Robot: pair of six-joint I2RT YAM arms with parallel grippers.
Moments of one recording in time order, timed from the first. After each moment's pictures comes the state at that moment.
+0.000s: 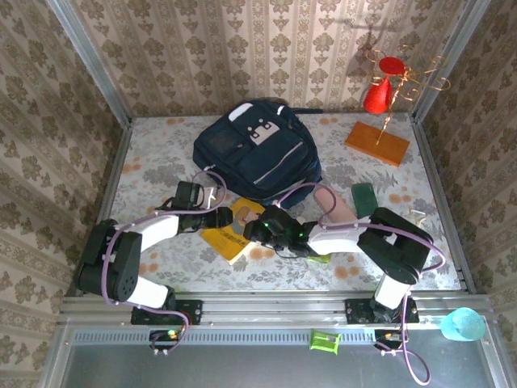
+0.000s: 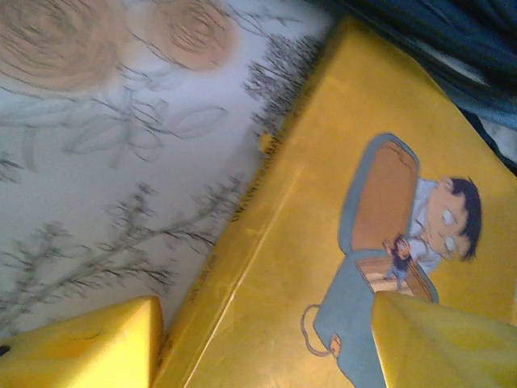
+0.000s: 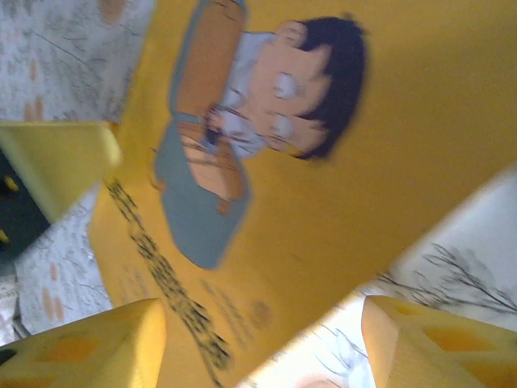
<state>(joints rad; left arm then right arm) -0.35 1.43 0.58 -0.12 0.41 -0.31 0.93 1.72 0.79 0.18 0.00 1.16</state>
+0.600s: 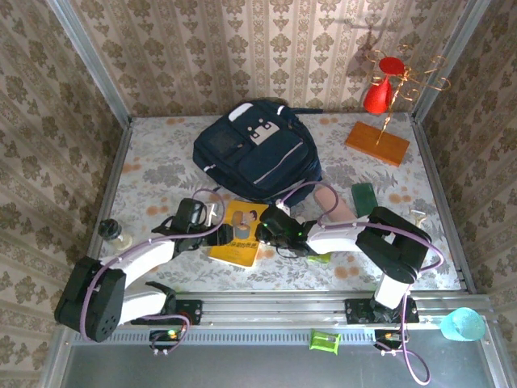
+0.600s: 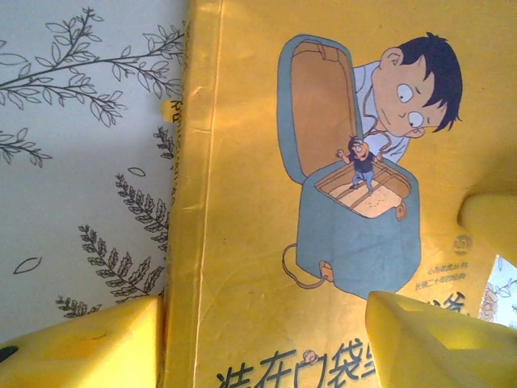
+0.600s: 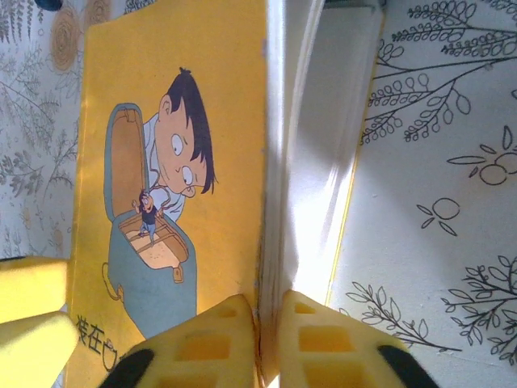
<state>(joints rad) -0.46 1.18 0.41 -0.17 0.33 -0.42 0.93 1.73 0.79 0.12 0.10 1.15</state>
